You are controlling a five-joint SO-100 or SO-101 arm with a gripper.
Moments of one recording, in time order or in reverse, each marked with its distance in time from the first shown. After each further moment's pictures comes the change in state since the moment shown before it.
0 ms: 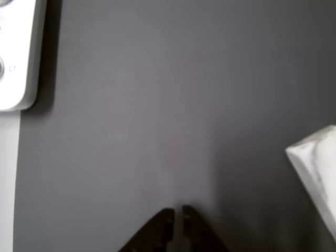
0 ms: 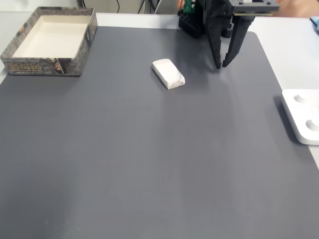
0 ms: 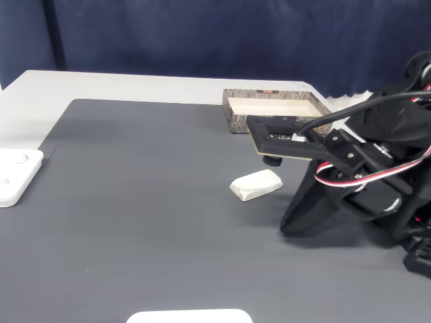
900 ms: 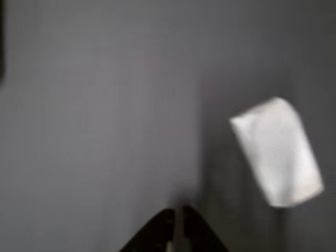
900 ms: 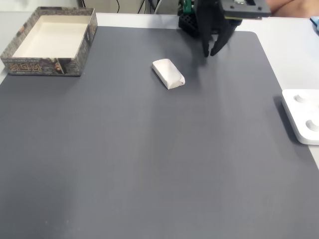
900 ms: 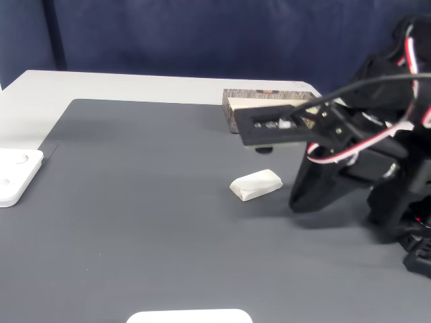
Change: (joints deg) arm 11.2 -37.0 -22.1 -0.6 11.2
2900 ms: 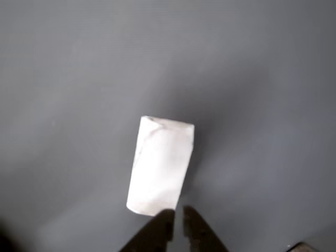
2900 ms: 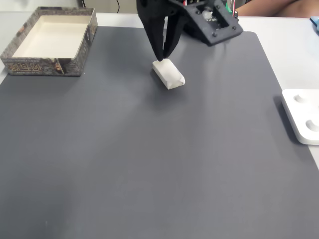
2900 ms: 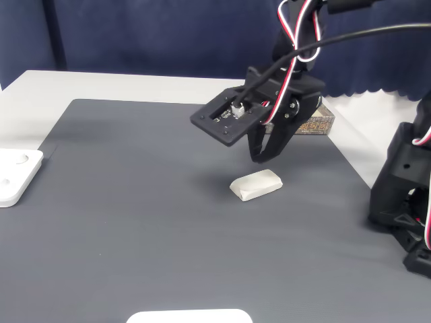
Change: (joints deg) arm 21.4 -45.6 -31.4 -1.5 61.3
